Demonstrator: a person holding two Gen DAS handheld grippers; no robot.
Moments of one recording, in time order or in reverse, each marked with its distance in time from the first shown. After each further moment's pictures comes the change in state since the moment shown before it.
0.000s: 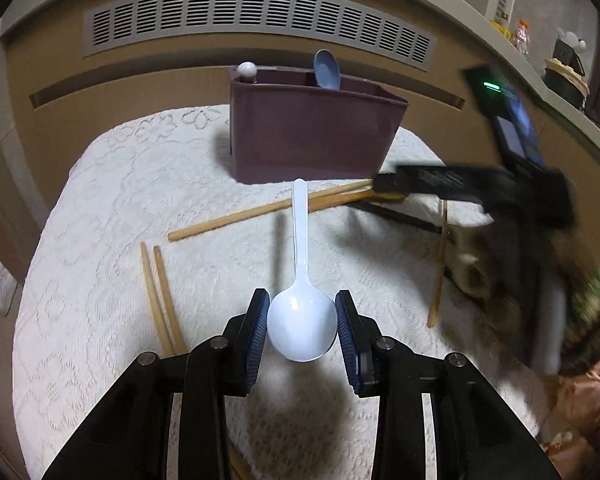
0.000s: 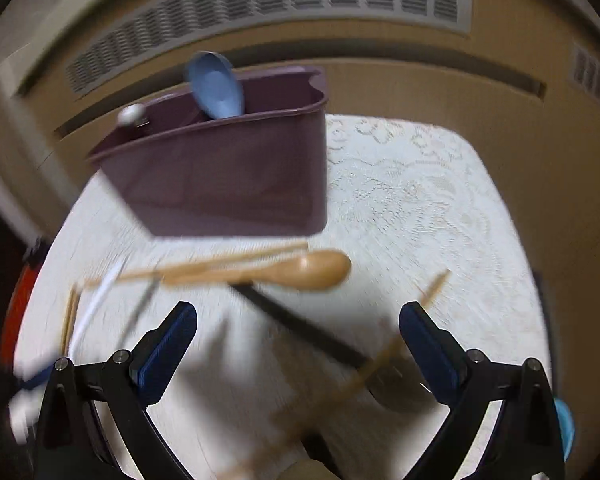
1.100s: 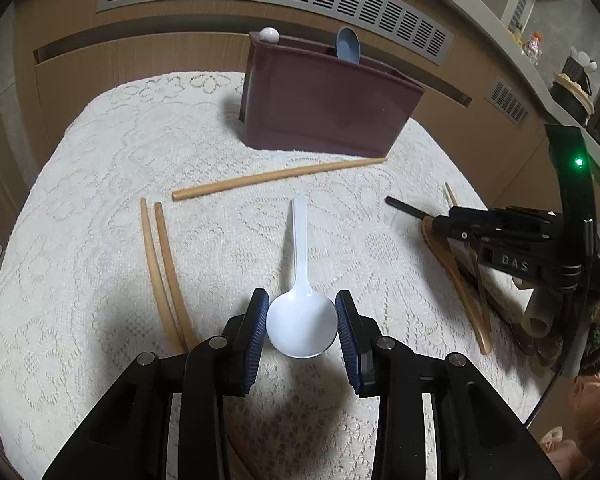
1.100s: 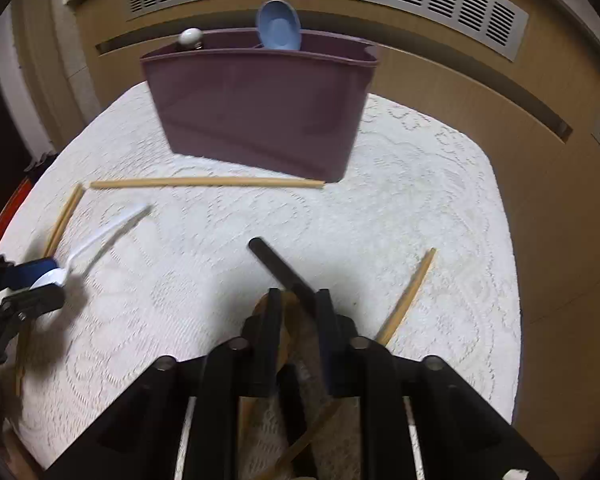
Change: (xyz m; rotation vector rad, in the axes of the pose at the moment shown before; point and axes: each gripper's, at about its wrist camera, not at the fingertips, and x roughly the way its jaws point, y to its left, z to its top) left arm 0.007 0.021 -0.011 -0.079 0.072 -0.059; right arm -0.031 0.000 -0.053 -0.326 0.039 0.021
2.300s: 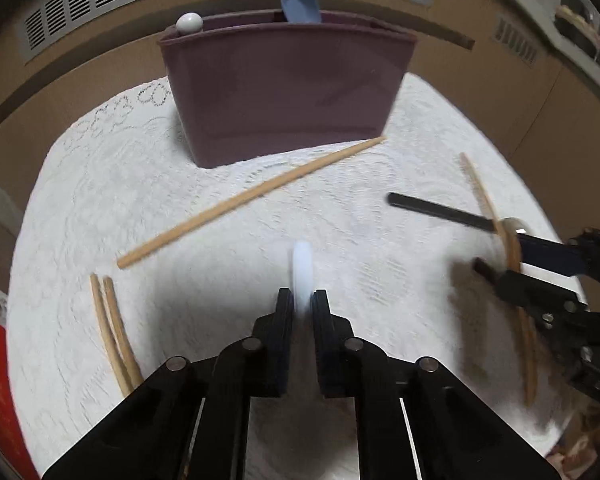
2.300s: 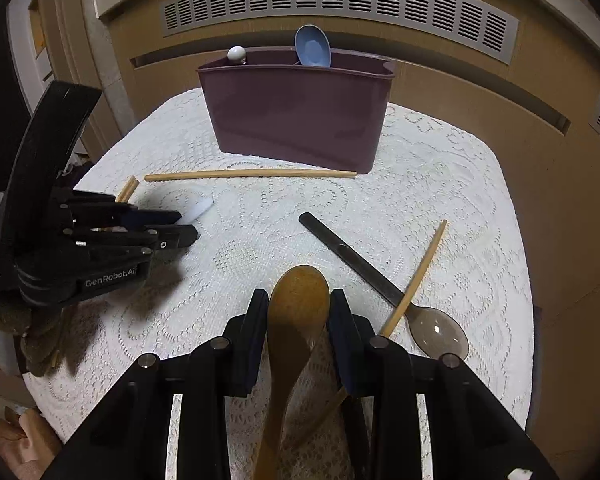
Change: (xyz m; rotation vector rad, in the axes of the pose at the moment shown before) left arm 0.048 -0.037 0.045 0.156 0.112 0.094; right arm -0.041 0.011 -0.029 0.006 -0.068 0.087
